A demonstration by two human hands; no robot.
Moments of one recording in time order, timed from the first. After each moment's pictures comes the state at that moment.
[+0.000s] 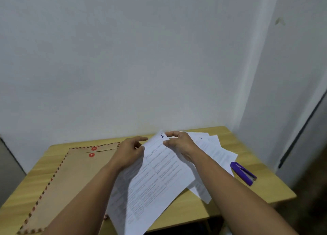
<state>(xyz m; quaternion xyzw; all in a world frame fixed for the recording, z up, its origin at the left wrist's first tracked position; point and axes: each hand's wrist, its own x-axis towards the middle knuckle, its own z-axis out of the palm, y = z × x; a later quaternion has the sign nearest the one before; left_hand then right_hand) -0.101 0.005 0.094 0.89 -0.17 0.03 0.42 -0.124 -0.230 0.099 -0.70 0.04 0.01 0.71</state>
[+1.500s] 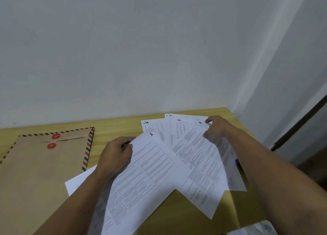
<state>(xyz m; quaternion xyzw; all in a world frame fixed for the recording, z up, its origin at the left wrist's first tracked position) -0.025 -0.023 -0.029 0.87 -0.13 0.02 0.47 -0.022 -0.418 0.032 -0.93 0.25 0.10 0.24</state>
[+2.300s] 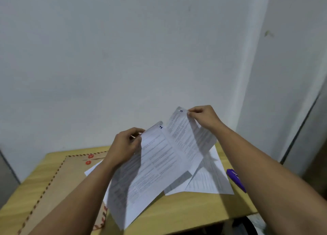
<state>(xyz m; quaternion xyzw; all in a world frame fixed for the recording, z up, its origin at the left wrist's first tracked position) -0.113 -0.005 0.144 0.85 -0.22 0.13 0.46 -0.106 -0.329 0.198 -0.85 0.03 -0.19 0.49</state>
